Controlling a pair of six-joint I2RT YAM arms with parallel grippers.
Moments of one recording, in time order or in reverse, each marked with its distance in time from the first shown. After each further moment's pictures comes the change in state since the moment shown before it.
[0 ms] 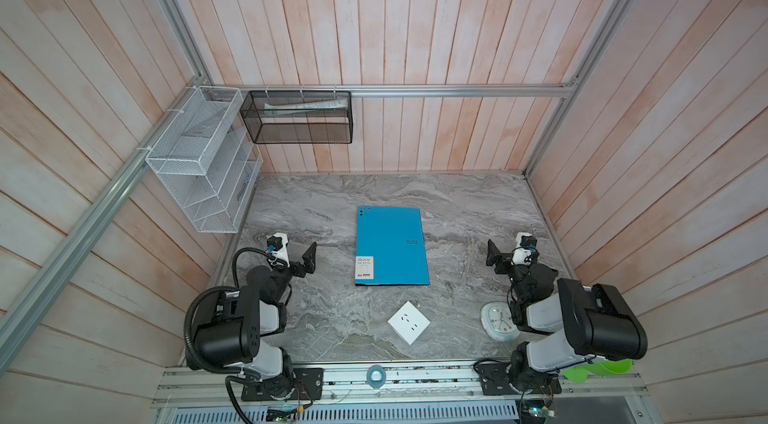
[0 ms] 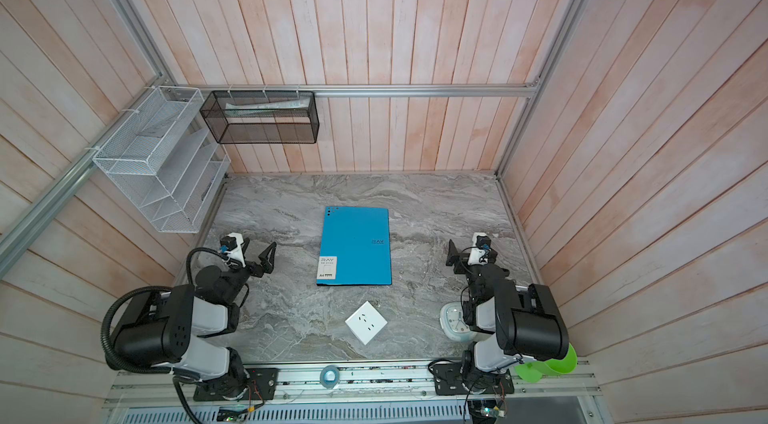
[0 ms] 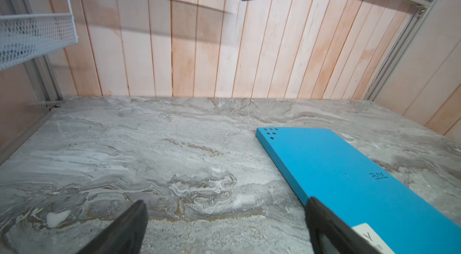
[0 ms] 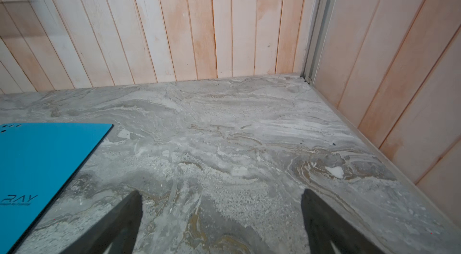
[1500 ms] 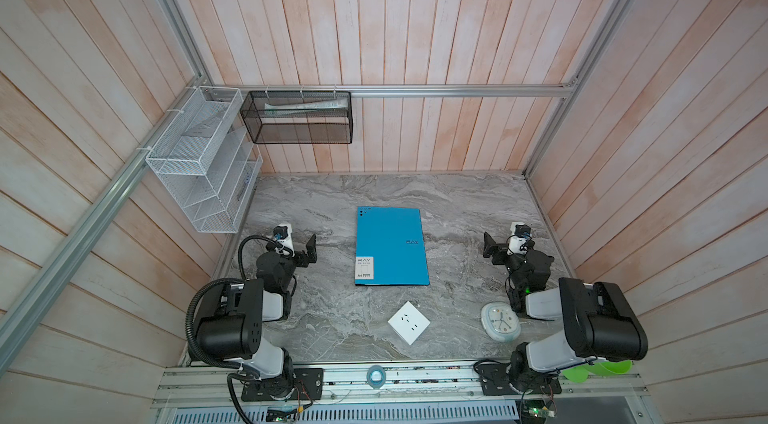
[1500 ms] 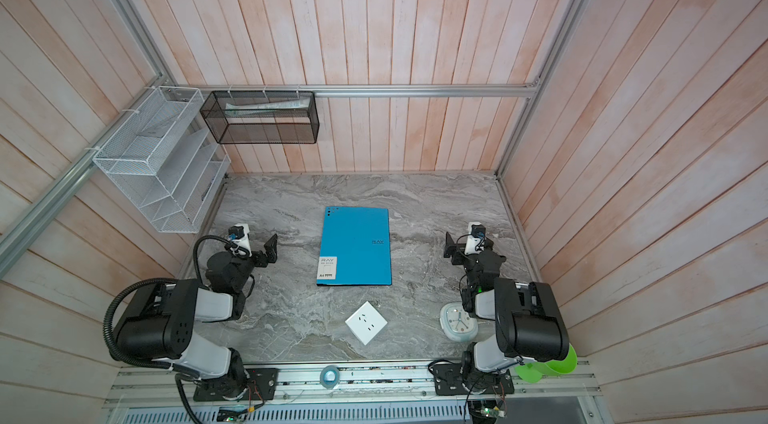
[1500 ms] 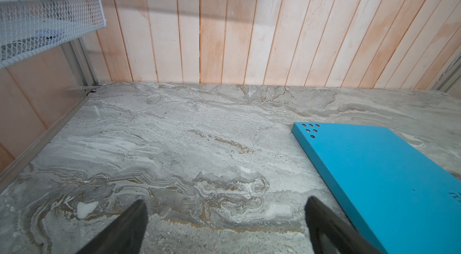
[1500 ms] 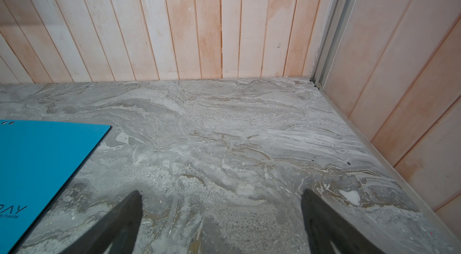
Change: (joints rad) left arm -0.074 -0.008 0.127 -0.216 -0.207 0.061; right arm 0.037 0.003 0.135 -0.222 0.013 -0.037
